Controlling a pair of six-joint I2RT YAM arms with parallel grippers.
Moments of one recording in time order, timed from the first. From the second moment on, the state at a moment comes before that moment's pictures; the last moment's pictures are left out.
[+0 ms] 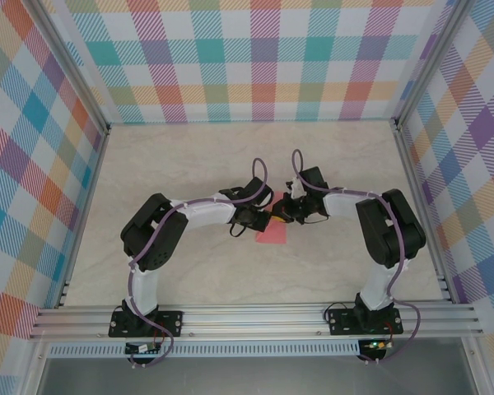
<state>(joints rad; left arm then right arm) -0.77 1.97 1.27 -0.40 0.06 -0.33 0.40 1.82 0.94 -0.13 -0.69 0.74</state>
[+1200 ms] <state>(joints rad) -0.77 1.99 1.28 -0.40 0.07 -0.31 0.41 1.86 1.00 -0.31 -0.56 0.60</state>
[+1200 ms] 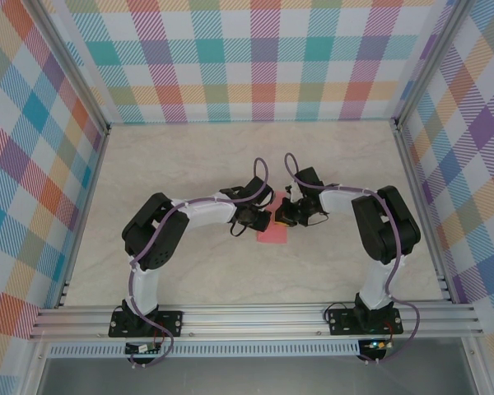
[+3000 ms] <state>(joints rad) -0.75 1.86 1.03 -0.22 0.35 -0.46 0.42 1.87 1.02 -0.35 -0.55 0.57</state>
